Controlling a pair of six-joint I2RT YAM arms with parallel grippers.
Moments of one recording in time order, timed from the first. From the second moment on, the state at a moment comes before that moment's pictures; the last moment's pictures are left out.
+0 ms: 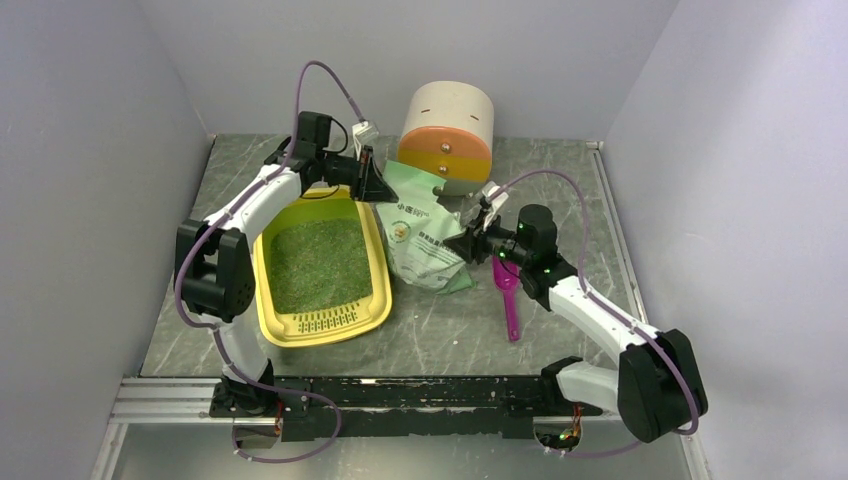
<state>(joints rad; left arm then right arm) -0.30 1.83 1.51 -0.37 1.16 0.15 0.39 1.17 0.60 0.31 -0.60 0.02</state>
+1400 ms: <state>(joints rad) -0.28 2.11 1.23 1.42 1.50 -1.47 0.10 1.36 0.63 0.41 -1.09 0.84</state>
